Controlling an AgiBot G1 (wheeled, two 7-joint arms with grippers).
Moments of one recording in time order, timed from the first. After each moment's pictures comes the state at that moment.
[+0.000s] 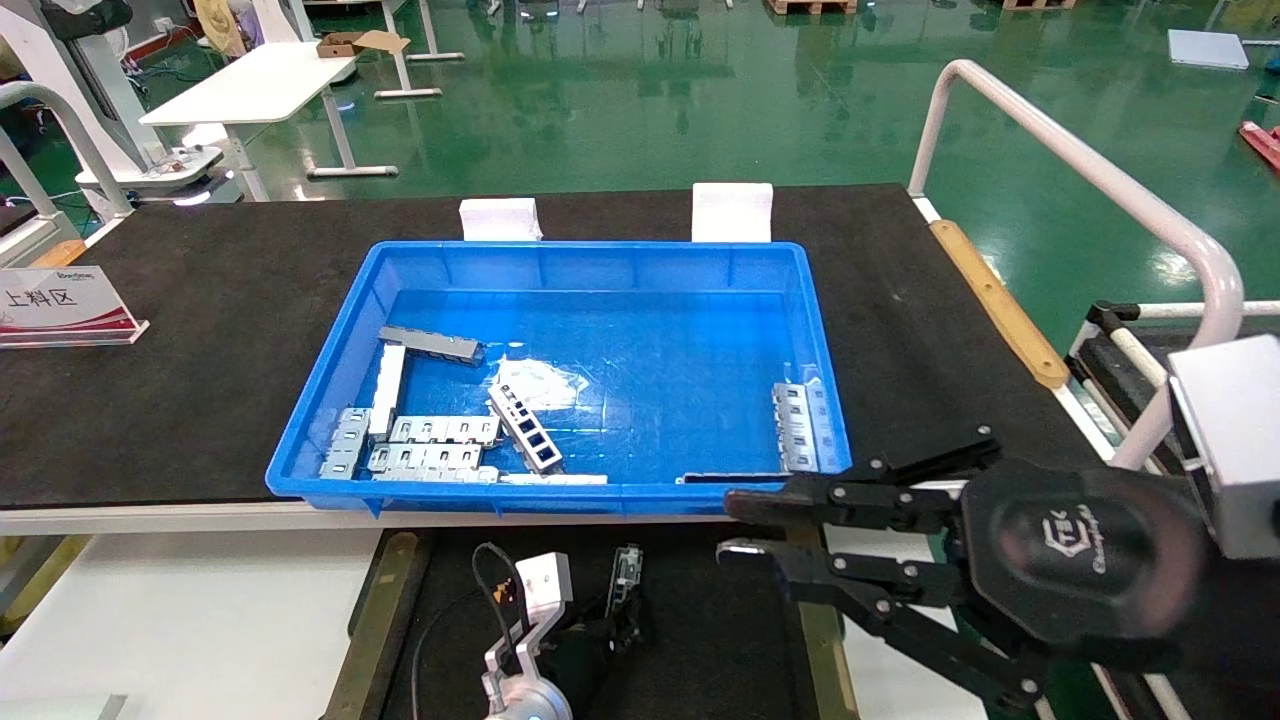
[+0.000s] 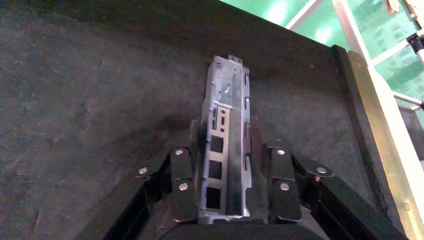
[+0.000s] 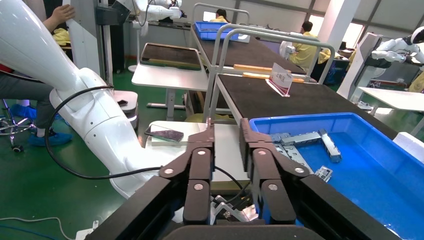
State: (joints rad) left arm -0.98 1.32 1.32 -0.99 0.45 -0.45 -0.44; right arm 1.09 -0.59 -0.33 1.28 -0.69 -1.47 0.16
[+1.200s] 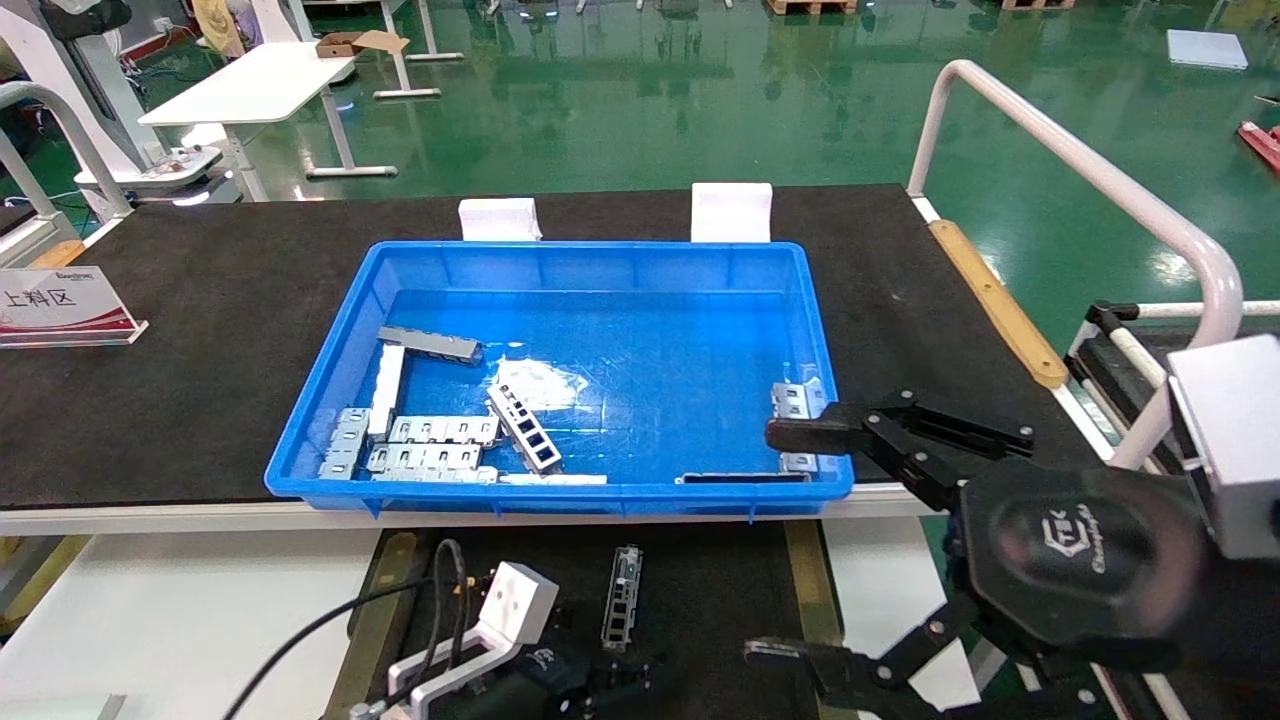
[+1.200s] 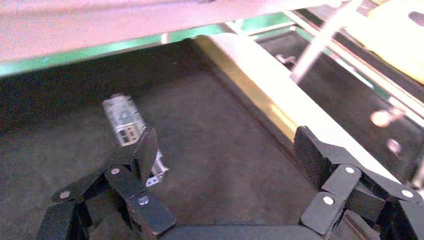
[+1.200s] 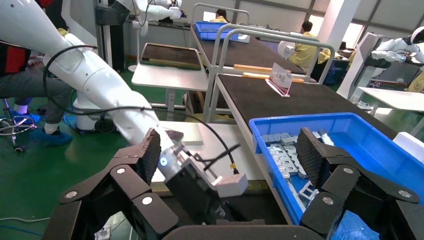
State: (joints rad) left arm -0.86 0.88 1.07 -1.35 0.77 0.19 -0.29; right arm 1.09 -0.59 -0.34 1.28 -0.69 -1.47 0.16
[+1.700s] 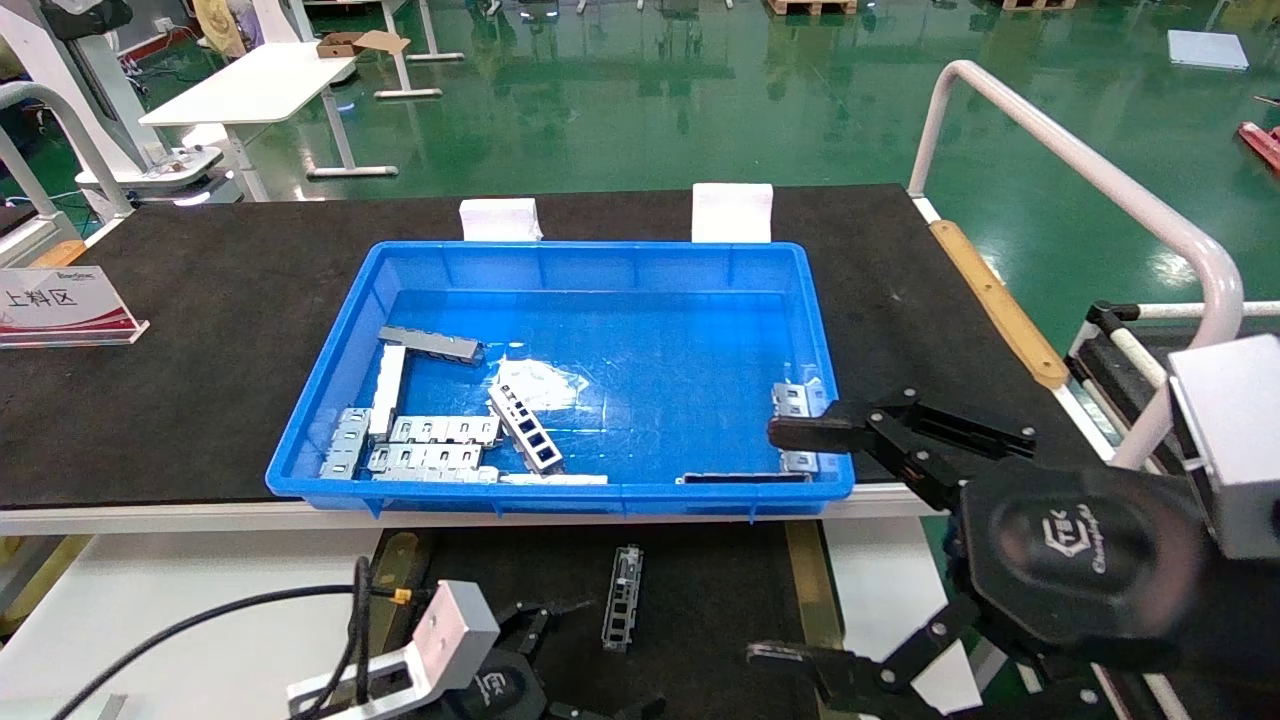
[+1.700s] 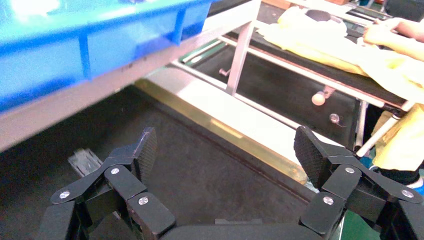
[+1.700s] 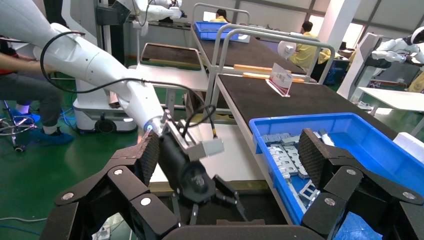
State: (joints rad) left arm -0.79 0.75 0.81 -1.34 0.66 0.65 0.02; right arm 1.09 -0.59 -0.34 1.28 -0.69 -1.47 0.16
